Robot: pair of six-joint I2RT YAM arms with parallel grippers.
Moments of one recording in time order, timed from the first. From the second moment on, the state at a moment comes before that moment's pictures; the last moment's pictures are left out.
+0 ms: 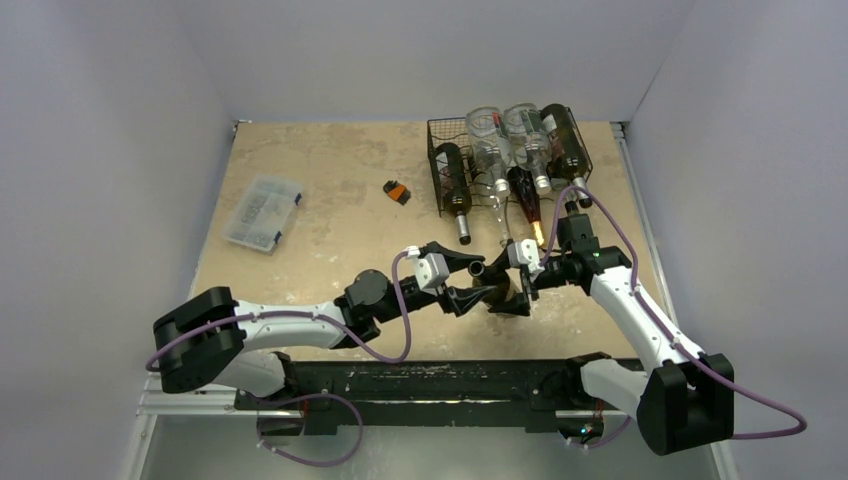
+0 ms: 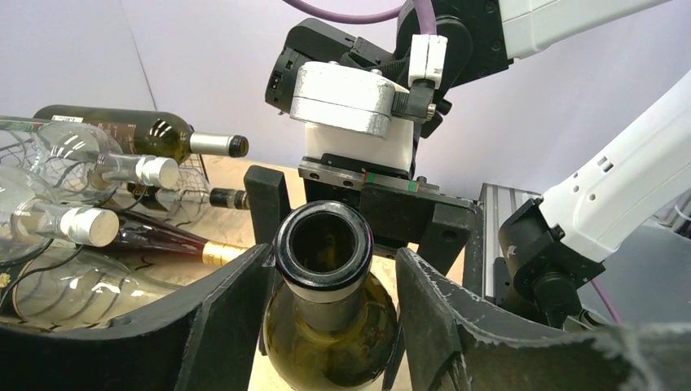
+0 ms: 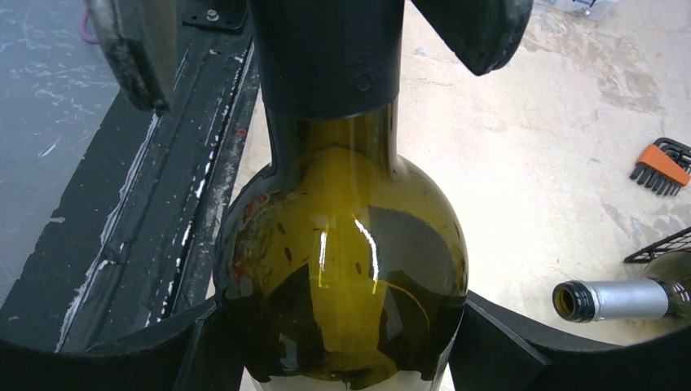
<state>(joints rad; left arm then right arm) -1.14 1.36 0.58 1.04 0.10 -0.03 0.20 1.09 0.72 -0.75 -1.20 -1.20</state>
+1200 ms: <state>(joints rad) -1.15 1.32 0.64 0.89 0.05 -0.05 0.20 1.08 0.73 -0.75 -1.21 -1.15</state>
